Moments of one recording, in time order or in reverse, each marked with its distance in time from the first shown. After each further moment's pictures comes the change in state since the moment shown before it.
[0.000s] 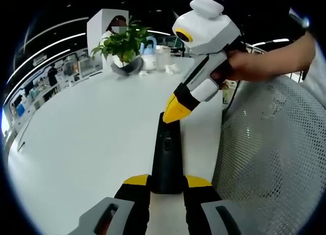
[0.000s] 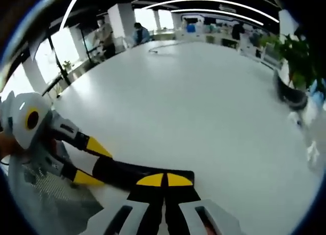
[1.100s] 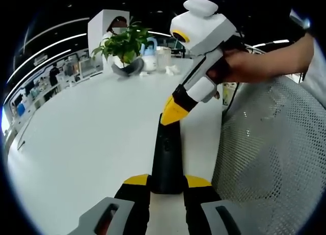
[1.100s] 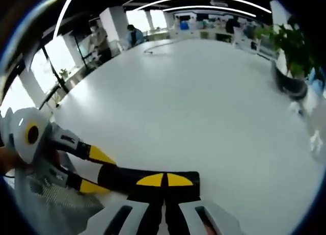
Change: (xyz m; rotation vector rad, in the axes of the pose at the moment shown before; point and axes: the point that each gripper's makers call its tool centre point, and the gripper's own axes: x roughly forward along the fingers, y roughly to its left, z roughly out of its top) left arm 0.000 0.000 0.001 -0.005 -0.011 0.002; right arm 0.003 0.006 0.003 0.096 0.002 0.034
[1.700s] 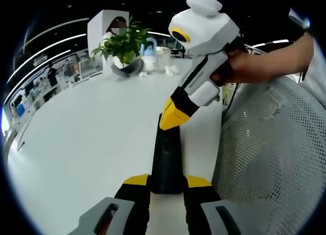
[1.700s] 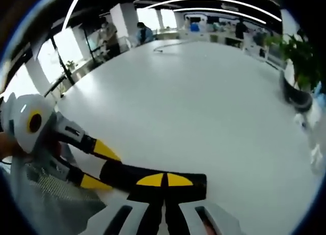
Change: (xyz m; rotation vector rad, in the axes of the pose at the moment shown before) left arm 0.001 0.000 0.001 0.004 -0.003 -0.003; right arm 0.003 0.008 -0.001 -0.136 0.000 -0.006
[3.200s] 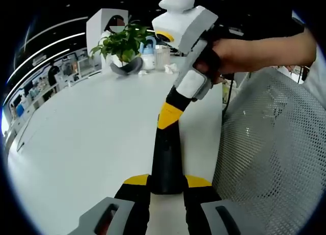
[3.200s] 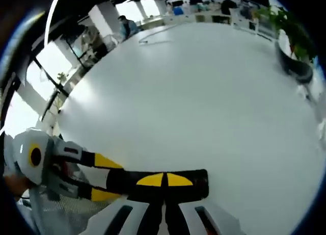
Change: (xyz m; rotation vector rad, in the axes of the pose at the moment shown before) left arm 0.001 0.001 0.000 0.001 0.016 -0.005; right arm 0.002 -0.006 0.003 0.307 0.104 0.098
